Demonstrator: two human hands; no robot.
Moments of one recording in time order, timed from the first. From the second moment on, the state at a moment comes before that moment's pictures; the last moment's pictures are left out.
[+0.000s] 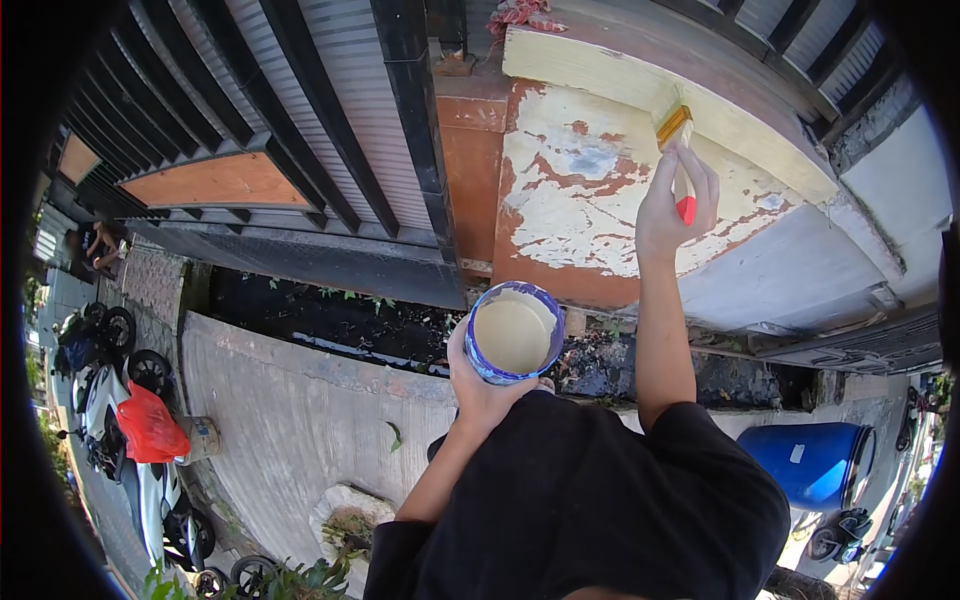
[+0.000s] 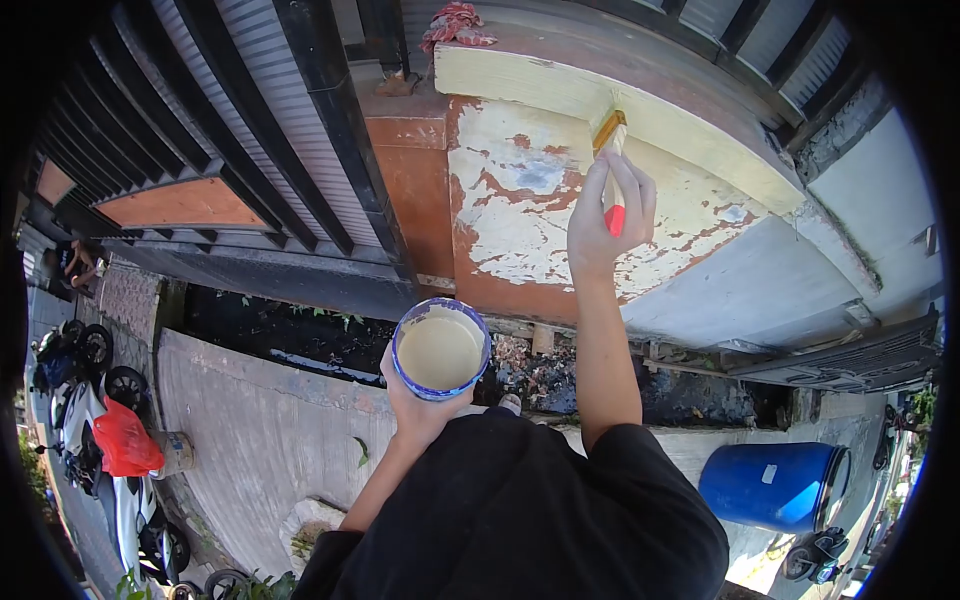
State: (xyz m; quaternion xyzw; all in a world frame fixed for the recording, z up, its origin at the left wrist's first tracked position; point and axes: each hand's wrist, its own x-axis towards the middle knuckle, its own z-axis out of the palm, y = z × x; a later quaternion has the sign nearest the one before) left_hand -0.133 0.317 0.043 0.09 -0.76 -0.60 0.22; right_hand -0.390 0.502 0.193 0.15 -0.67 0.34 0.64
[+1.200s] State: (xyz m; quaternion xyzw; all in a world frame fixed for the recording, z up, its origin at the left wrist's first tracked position) left_hand -0.123 0.309 0.060 0.15 -0.74 -0.61 0.25; right_hand -0.428 0.370 0.211 0.32 -0.65 0.47 0.51
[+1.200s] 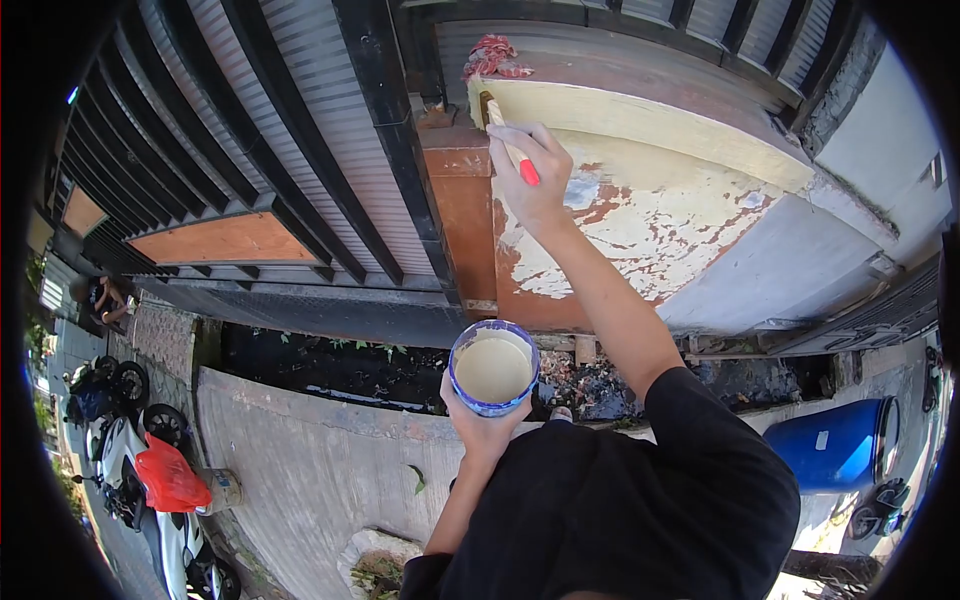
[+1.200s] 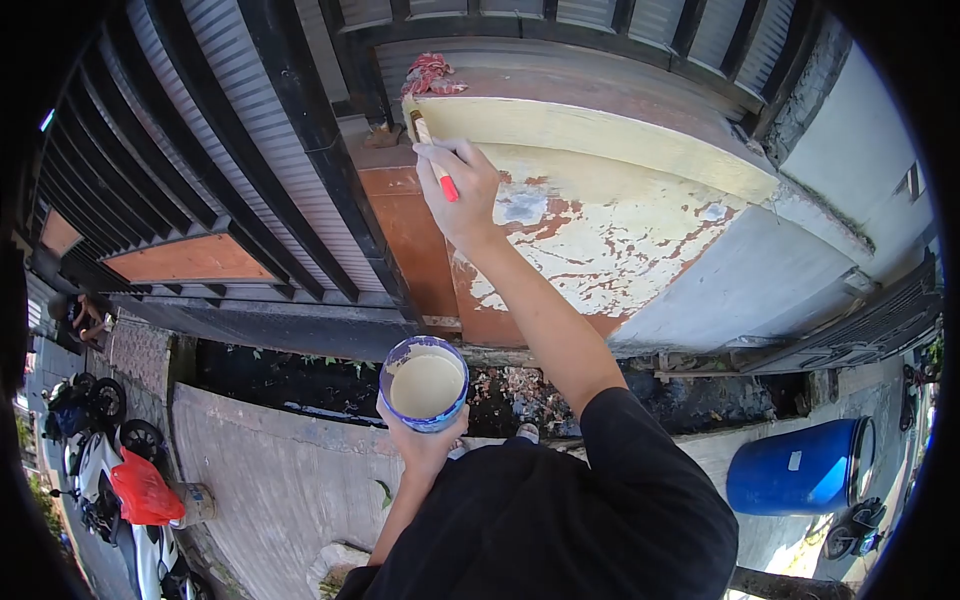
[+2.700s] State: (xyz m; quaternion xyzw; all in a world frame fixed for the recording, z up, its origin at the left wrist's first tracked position) left_hand -0.138 0.312 0.056 0.14 -0.76 -0.59 0.24; right_hand -0.408 0.420 0.211 0.23 -0.66 0.59 0.41
